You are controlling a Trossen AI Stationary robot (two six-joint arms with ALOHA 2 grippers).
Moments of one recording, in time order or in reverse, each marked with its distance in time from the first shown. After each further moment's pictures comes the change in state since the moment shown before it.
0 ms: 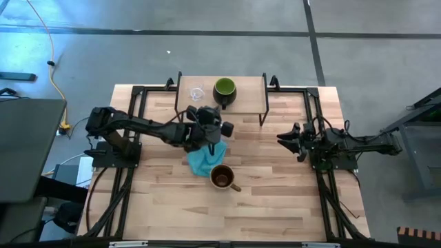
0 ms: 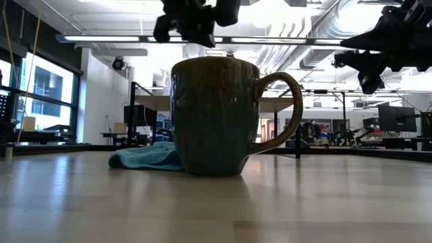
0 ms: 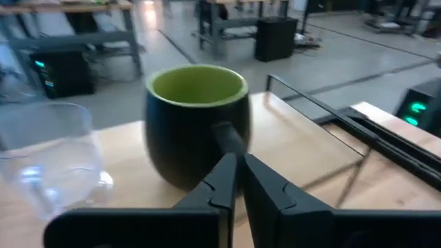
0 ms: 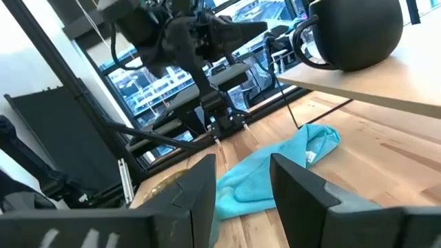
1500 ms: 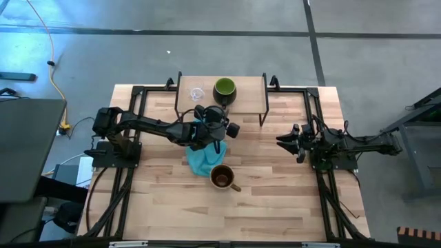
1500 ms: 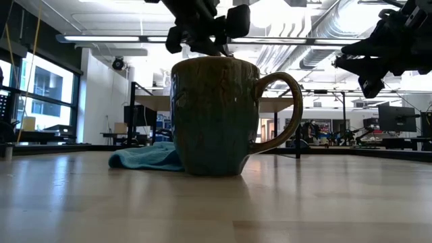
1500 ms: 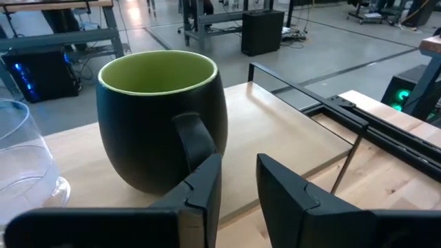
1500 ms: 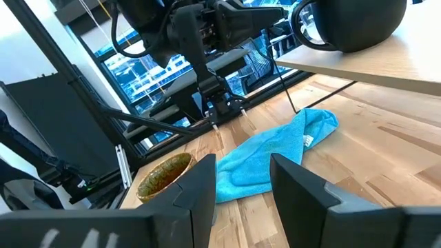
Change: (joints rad) left arm 0.037 0.072 0.000 0.138 0.084 0.095; right arm 0.000 -0.002 0.000 -0.057 -0.021 0.010
